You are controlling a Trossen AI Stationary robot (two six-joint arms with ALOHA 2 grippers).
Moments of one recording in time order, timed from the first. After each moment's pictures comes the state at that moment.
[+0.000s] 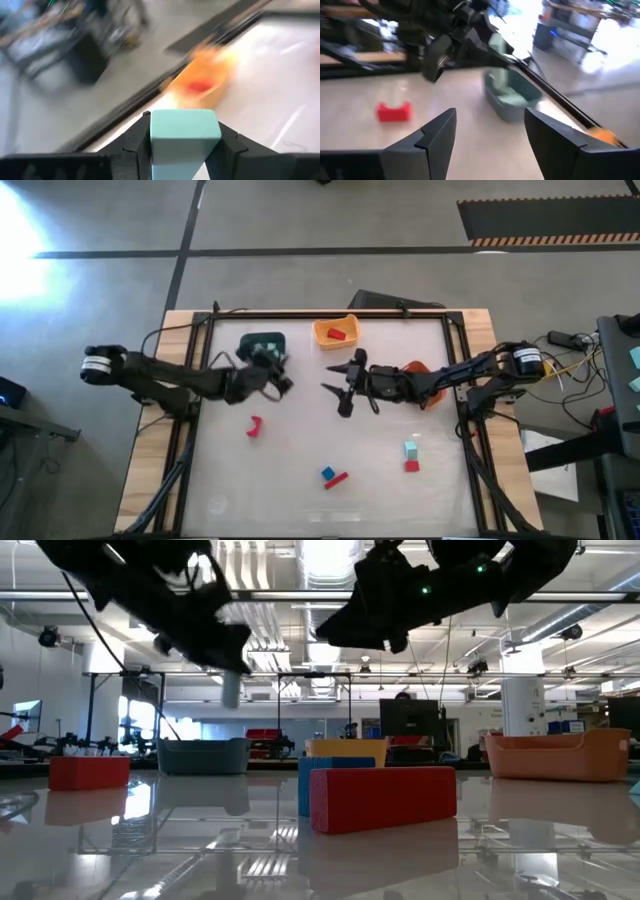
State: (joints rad) left arm 0.01 1.24 0.59 0.18 -0.89 -0.17; right arm 0.01 1.59 0.78 0.61 0.33 -0.01
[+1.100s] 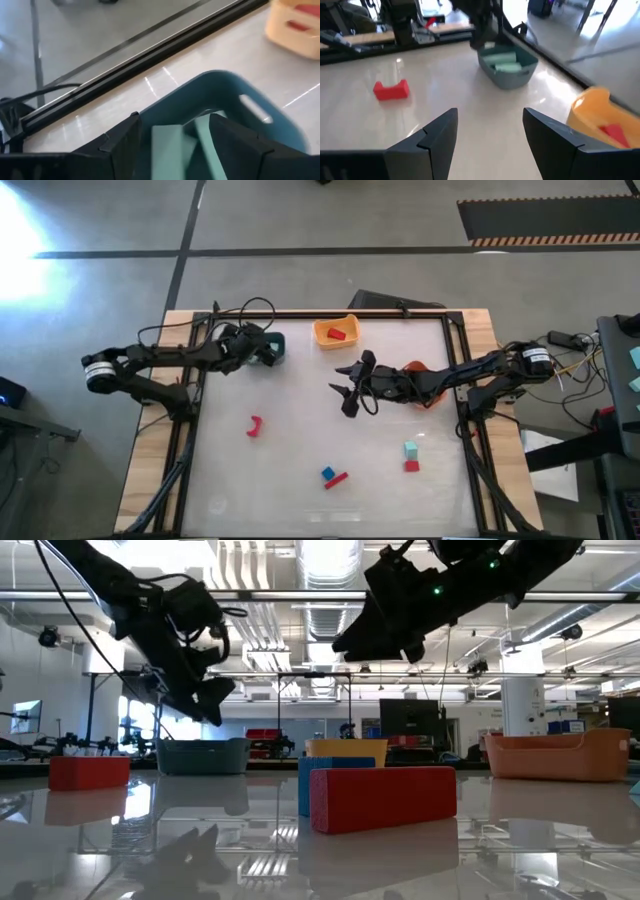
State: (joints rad) left arm 0.46 1.26 0.59 -0.11 -0.60 -0.30; right arm 0.03 1.52 0.78 0.39 0.36 0.14
